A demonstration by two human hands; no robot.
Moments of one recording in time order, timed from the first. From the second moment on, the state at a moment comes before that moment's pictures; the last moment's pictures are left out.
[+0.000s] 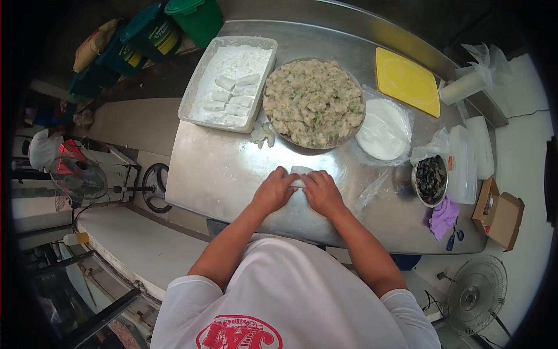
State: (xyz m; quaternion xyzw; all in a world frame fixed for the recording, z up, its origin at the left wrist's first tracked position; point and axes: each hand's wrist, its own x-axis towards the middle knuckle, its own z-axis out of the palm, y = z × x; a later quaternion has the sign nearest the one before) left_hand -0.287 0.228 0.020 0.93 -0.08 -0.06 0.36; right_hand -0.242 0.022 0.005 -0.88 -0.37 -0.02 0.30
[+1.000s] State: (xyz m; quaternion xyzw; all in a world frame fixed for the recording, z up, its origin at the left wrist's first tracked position) left_hand -0.281 0.237 0.043 0.31 0.13 -0.09 0.94; right_hand -0.142 0.040 0.088 -0.93 -0.25 -0.10 0.26
